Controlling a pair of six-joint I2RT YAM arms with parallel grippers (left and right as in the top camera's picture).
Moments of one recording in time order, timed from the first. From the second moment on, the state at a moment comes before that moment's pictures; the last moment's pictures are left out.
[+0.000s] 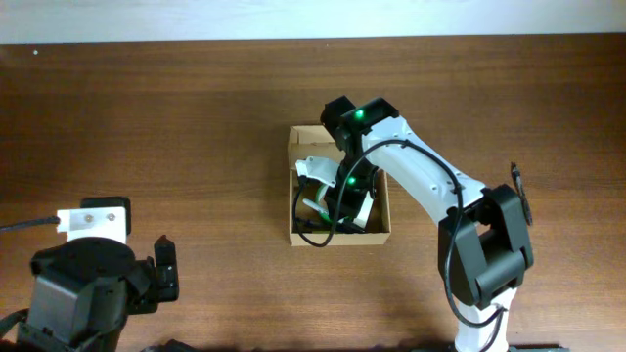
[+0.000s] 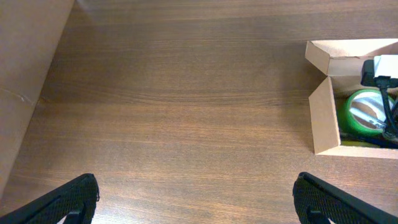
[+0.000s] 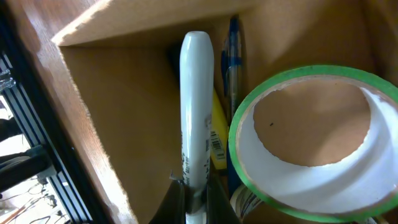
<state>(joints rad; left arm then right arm) -0.45 0.89 1.63 -1.62 -0.46 -0.31 0.51 2.04 1.66 -1.34 -0.39 -0.67</state>
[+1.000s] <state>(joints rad) -0.45 0.89 1.63 -1.62 -0.45 -0.31 0.35 1.96 2.38 -1.59 -0.08 -0.30</state>
